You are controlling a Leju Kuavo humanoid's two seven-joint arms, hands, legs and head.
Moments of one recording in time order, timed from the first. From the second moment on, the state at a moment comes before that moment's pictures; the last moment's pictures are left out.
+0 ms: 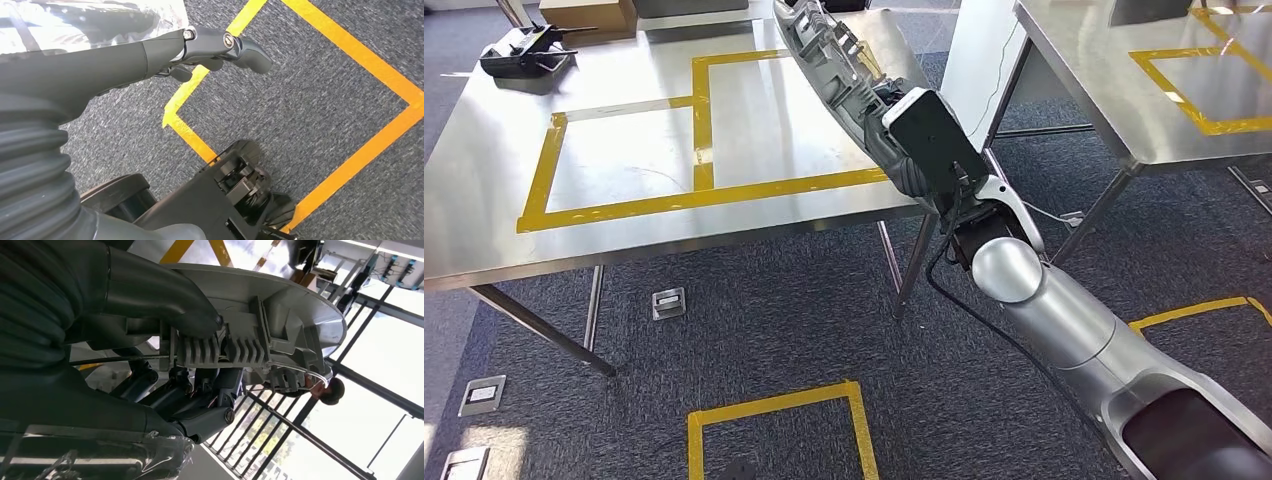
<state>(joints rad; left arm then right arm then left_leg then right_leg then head) -0.18 0.01 -1.26 -0.31 0.65 0.31 -0.12 -0.83 -0.29 0.82 -1.55 0.03 -0.33 0.21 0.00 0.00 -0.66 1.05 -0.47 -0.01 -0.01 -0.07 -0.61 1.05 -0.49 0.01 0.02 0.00</state>
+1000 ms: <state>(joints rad) -0.19 0.01 -1.25 -0.31 0.62 0.29 -0.12 -0.87 -0.24 0.90 -1.55 0.02 -0.30 0.16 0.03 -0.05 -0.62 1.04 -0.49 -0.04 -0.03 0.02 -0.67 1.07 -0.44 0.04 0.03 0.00</state>
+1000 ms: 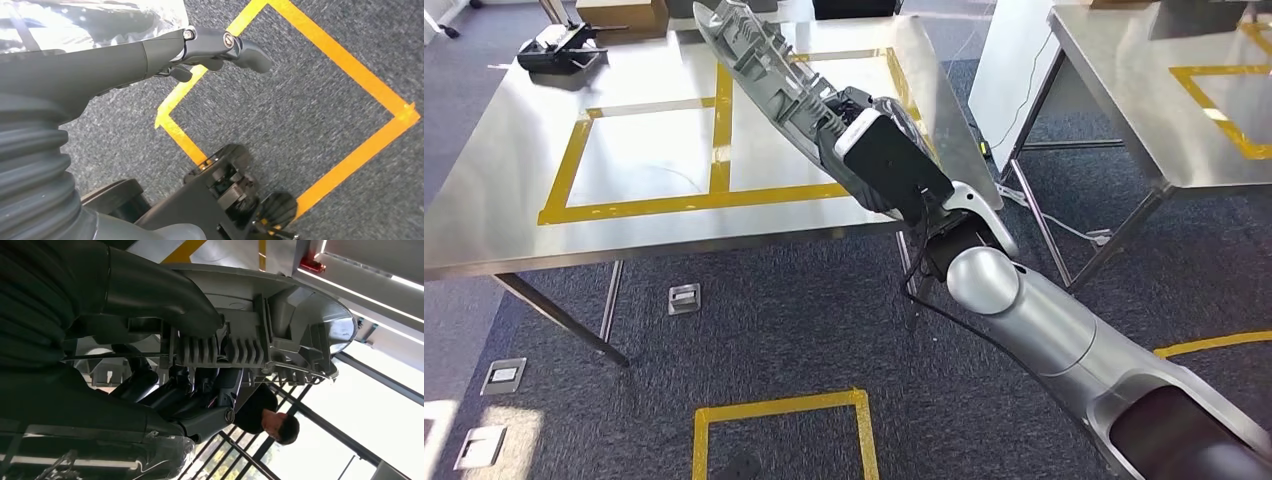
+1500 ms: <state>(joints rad) -0.19 0.02 -1.25 -0.31 0.61 0.27 -0.12 -0.85 -0.24 0.90 -1.53 0.03 -0.30 0.17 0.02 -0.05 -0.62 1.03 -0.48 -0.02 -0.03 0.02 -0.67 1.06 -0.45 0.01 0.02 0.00</state>
